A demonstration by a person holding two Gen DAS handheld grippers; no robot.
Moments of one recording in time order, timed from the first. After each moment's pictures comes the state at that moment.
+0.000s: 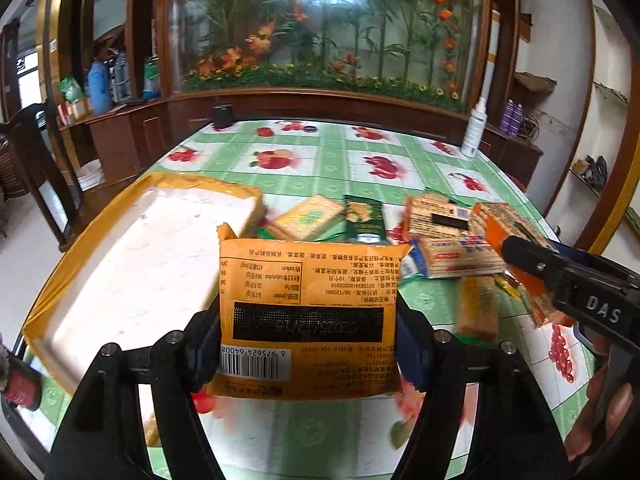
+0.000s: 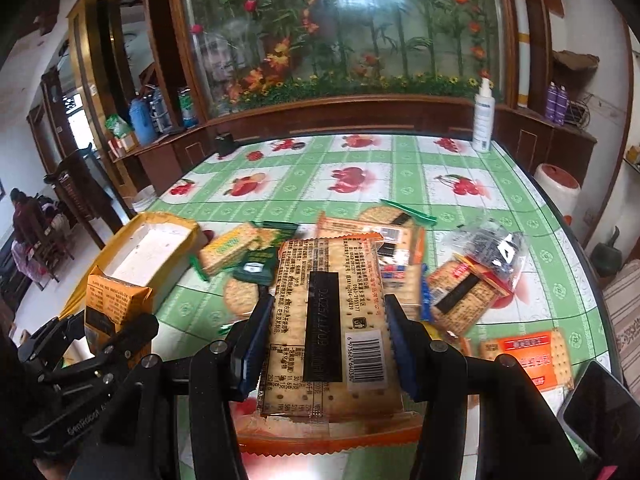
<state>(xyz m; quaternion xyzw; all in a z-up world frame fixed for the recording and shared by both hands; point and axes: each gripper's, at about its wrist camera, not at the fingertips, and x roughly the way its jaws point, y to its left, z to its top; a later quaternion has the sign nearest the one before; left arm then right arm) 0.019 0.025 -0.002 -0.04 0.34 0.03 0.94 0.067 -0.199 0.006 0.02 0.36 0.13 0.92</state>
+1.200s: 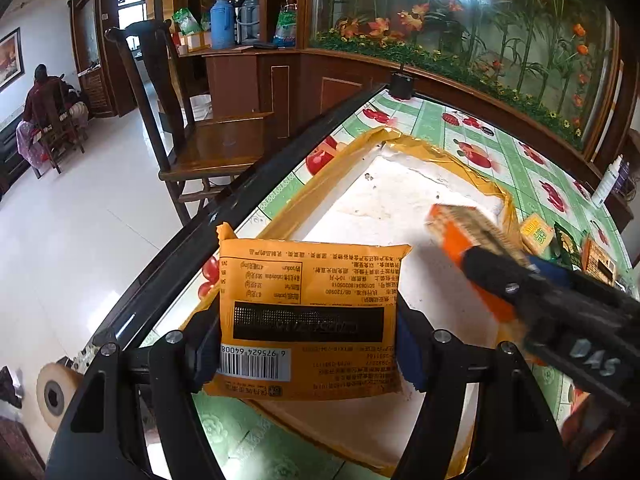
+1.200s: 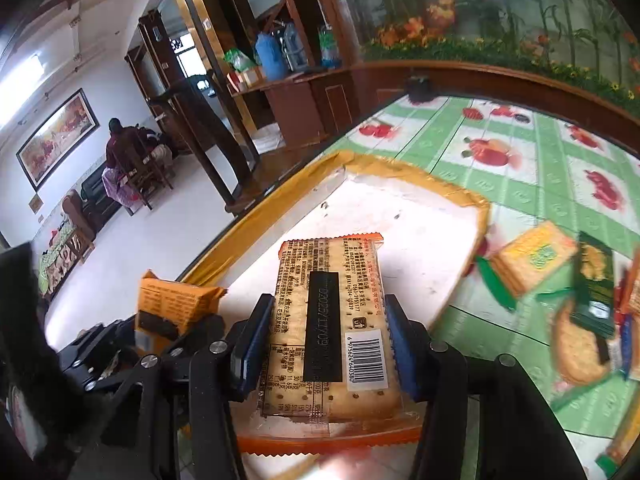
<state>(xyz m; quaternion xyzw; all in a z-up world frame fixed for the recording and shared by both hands) 0.011 0.205 -0.041 -0.11 0.38 0.21 0.89 0.097 0.066 -0.042 -0.02 0.42 0.34 0.84</state>
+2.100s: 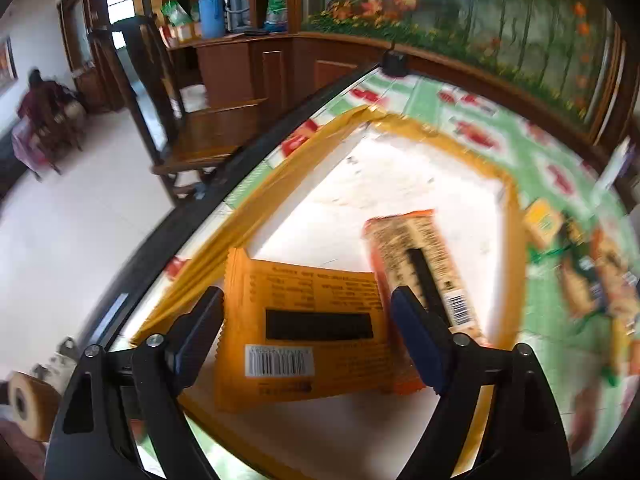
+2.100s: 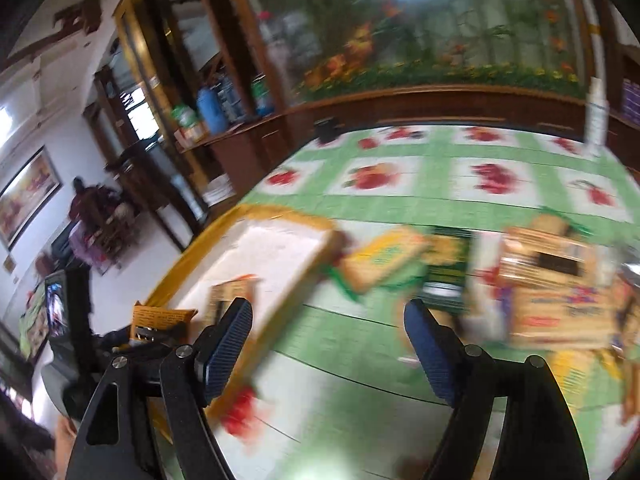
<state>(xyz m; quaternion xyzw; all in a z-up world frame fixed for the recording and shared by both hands) 0.031 0.194 -0.049 -0.12 0.41 0.19 0.88 0.088 -0.086 -0.007 0.05 0.37 0.24 0.90</state>
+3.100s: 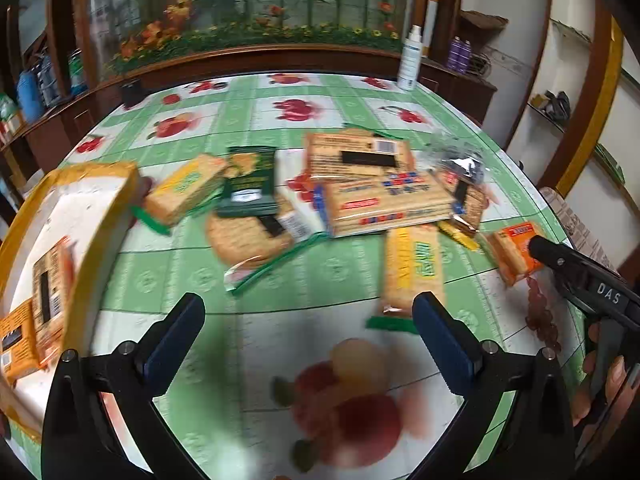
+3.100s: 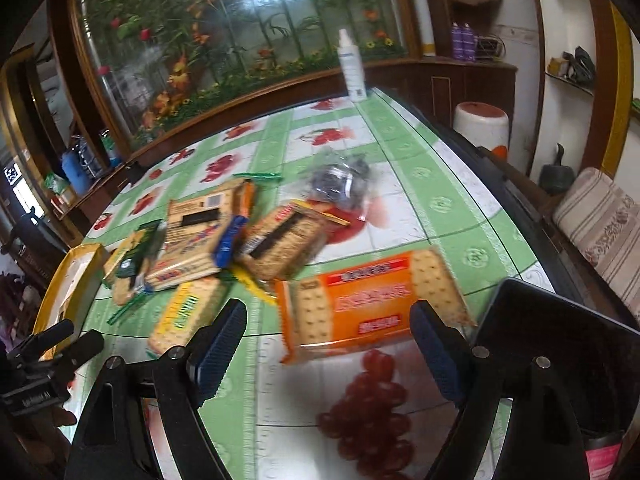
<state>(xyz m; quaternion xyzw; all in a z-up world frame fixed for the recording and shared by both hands) 0.056 -0.077 -0.035 0.02 0.41 -0.08 0.91 0.049 -0.349 -0.049 0.11 0.39 0.00 0.91</state>
